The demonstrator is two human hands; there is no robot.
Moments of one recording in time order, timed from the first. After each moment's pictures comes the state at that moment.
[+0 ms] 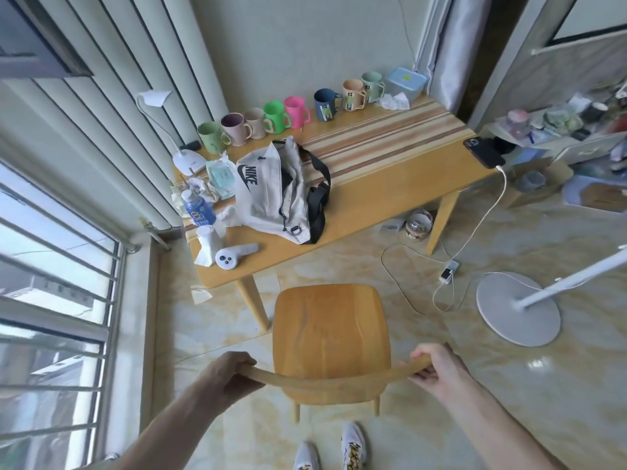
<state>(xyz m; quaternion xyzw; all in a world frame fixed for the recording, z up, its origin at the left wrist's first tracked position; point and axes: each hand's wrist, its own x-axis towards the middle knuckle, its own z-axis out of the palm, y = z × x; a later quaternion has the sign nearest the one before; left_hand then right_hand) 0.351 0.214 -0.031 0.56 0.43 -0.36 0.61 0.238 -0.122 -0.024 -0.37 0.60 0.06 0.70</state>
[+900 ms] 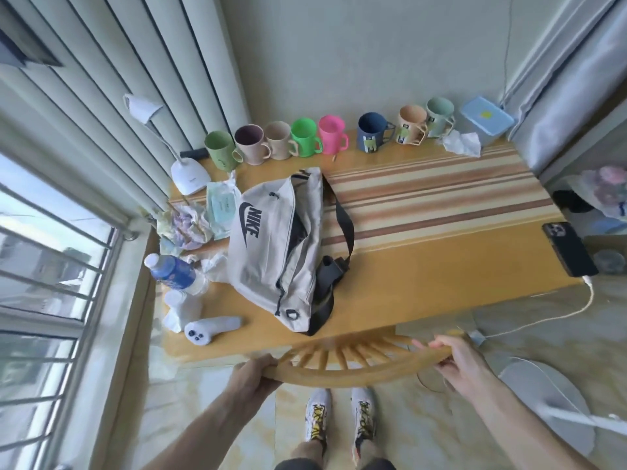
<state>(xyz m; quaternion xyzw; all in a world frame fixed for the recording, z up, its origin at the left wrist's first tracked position) 0.584 0.060 -0.090 0.51 0.47 -0.27 0.66 0.569 -0.295 -0.085 -0.43 0.54 0.10 0.71</state>
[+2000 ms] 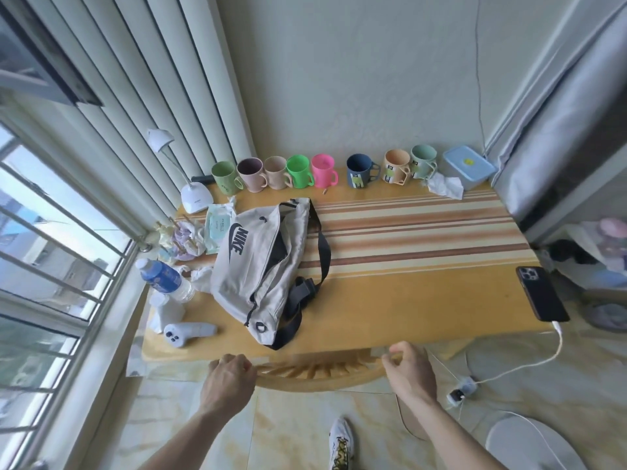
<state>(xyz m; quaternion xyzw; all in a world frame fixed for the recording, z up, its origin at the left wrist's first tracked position) 0.555 0.004 -0.077 0.95 0.13 -0.22 0.15 0.563 -0.333 -0.082 -0.91 0.25 0.16 0.29</state>
